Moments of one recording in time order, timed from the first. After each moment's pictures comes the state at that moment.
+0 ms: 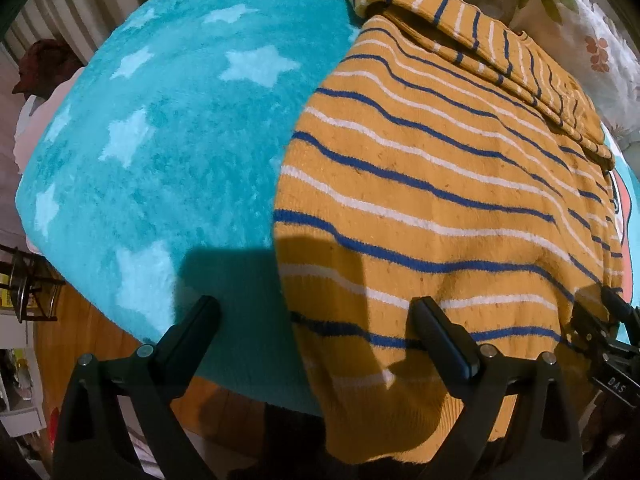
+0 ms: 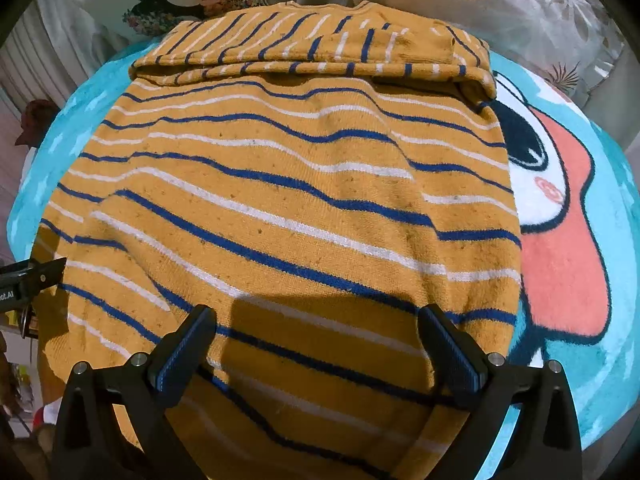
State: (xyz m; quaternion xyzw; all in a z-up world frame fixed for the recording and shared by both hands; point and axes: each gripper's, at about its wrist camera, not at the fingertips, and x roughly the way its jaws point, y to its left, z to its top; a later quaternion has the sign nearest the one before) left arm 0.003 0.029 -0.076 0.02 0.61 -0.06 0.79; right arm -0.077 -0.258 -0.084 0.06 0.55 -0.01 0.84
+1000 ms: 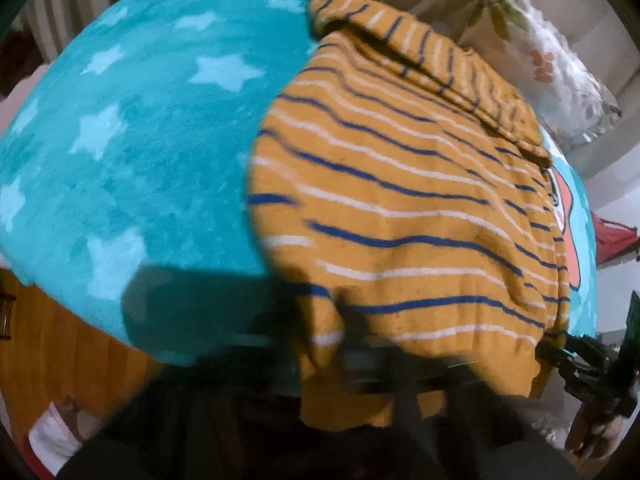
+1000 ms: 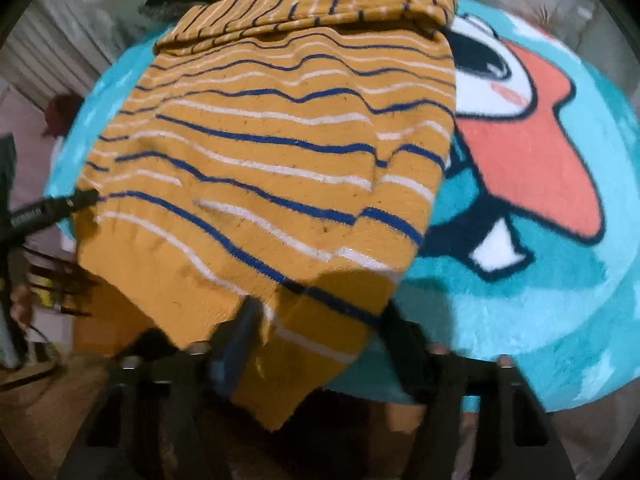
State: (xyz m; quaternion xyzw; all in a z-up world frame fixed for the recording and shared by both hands) left arm -0.044 0.067 -0.055 -0.05 0.60 -0.16 0.78; right arm -0.151 -0.293 -0.082 0.10 0.58 0.04 0.81
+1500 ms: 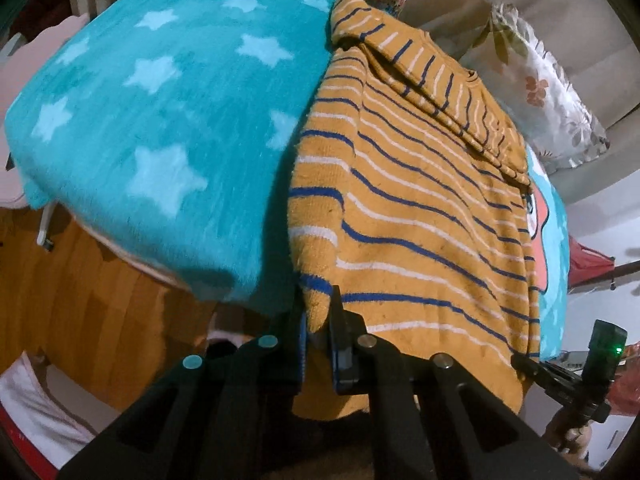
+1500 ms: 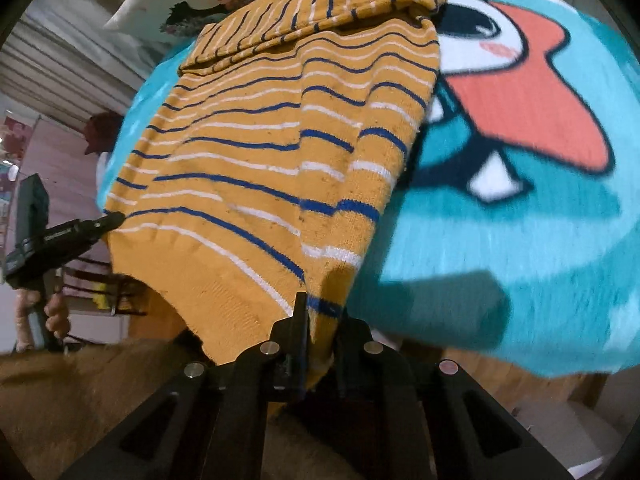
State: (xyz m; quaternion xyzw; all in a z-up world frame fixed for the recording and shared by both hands) left arm -0.081 0.084 -0.033 -0.11 0.61 -0.14 0.77; right arm -0.188 -0.325 -0.071 0.20 0.59 0.12 0.78
